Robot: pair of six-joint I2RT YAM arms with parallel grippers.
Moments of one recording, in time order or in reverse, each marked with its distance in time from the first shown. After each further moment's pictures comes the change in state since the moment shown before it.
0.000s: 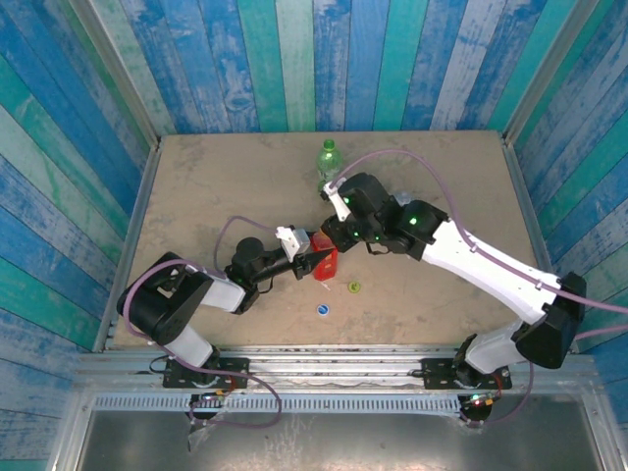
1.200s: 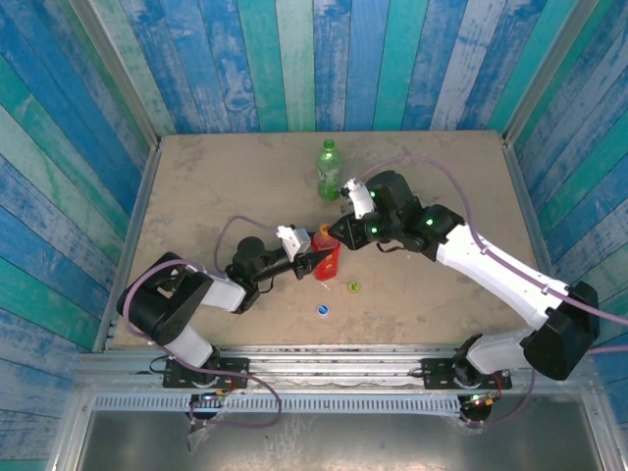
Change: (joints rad) left arm -0.004 0.000 0.010 -0.019 -0.014 -0.020; right arm -0.146 -0.105 -0.212 0.166 -0.386 0.126
